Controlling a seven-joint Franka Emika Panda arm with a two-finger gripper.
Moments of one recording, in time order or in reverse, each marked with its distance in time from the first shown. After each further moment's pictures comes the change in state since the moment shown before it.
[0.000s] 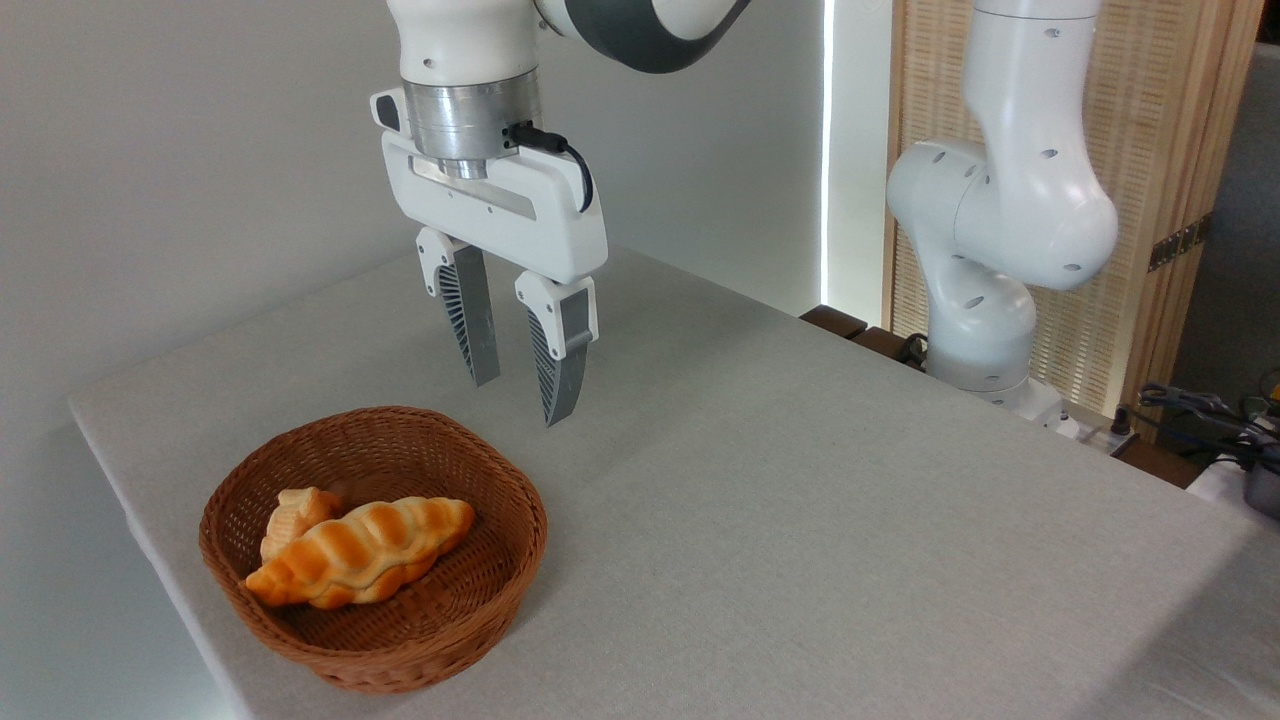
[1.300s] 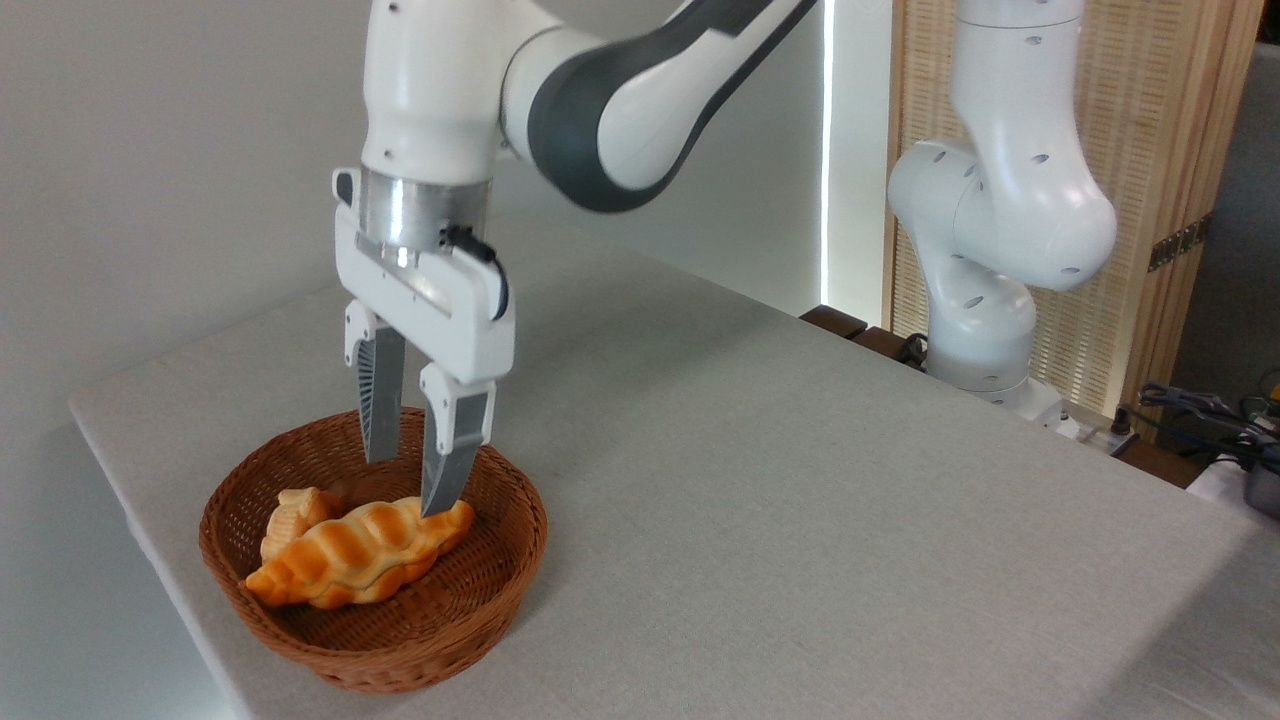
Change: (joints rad) arm -0.024 0.130 -0.023 -0.091 -0.001 0.475 0.063
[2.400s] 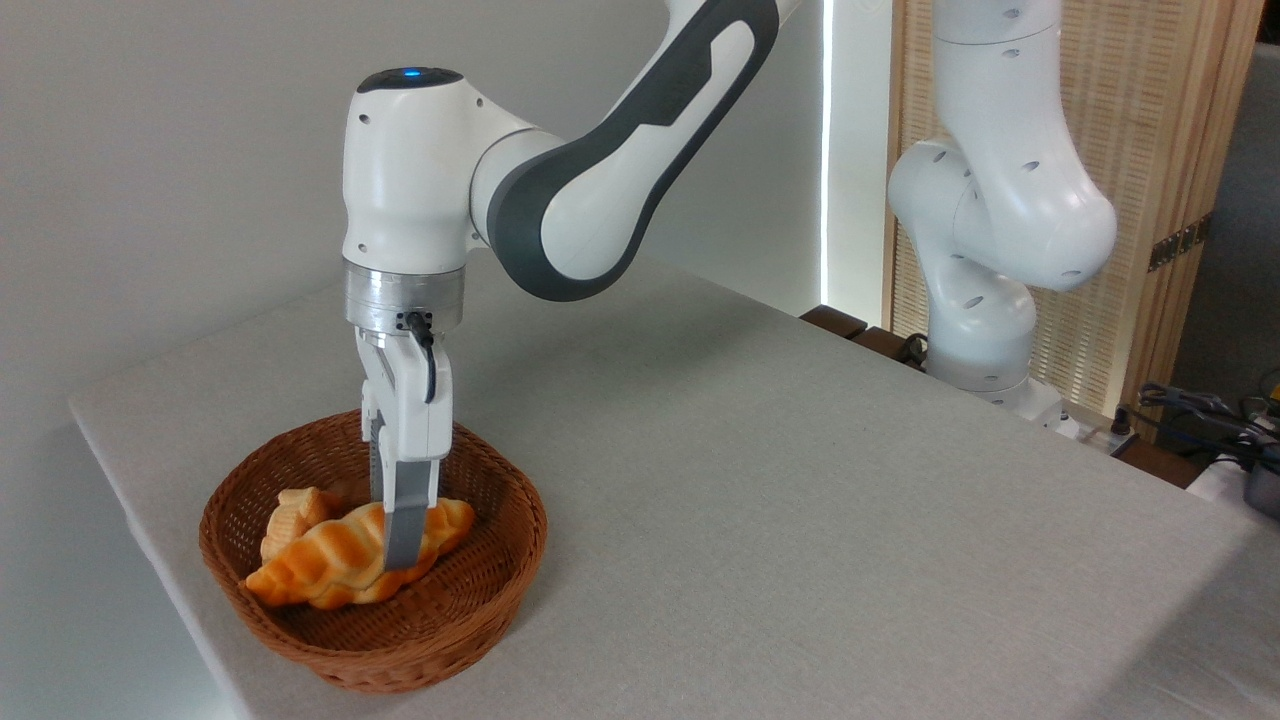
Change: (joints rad) arm -0.001 0.126 -0.029 0.000 0.090 0.121 0.189
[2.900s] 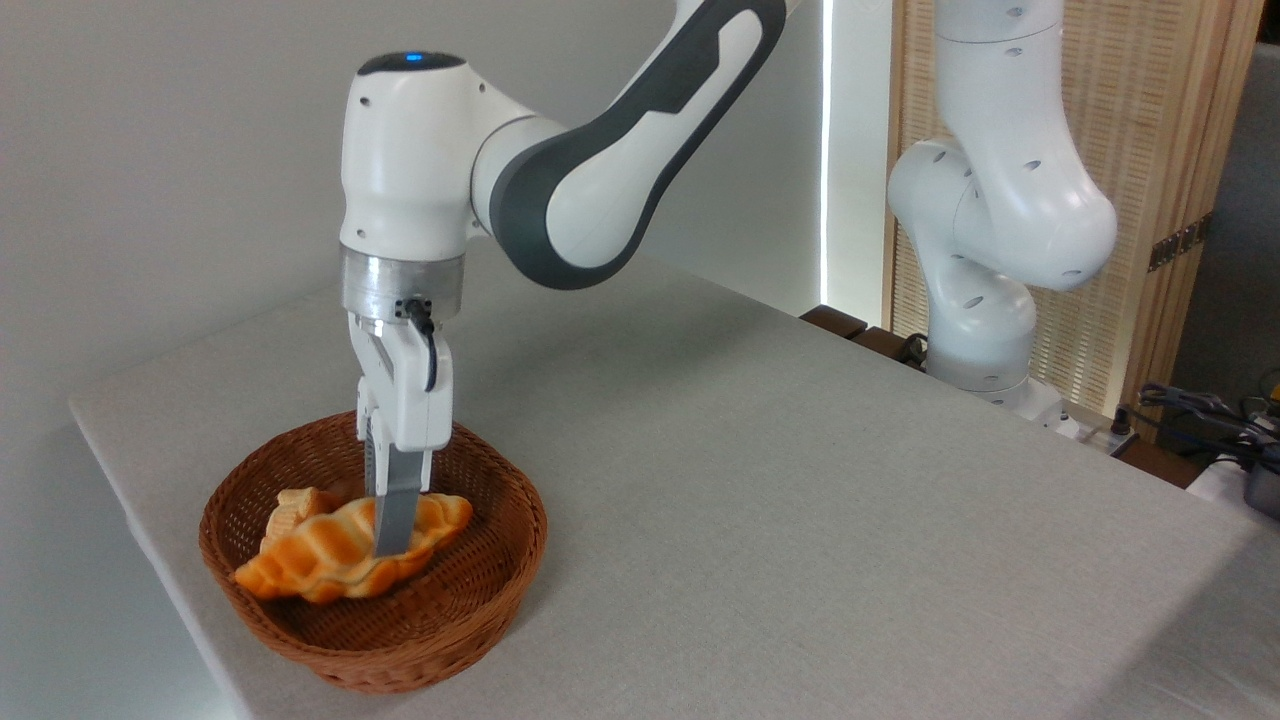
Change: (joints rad) arm 0.009 -0.023 0.005 0.012 -0.024 -0.012 -0.003
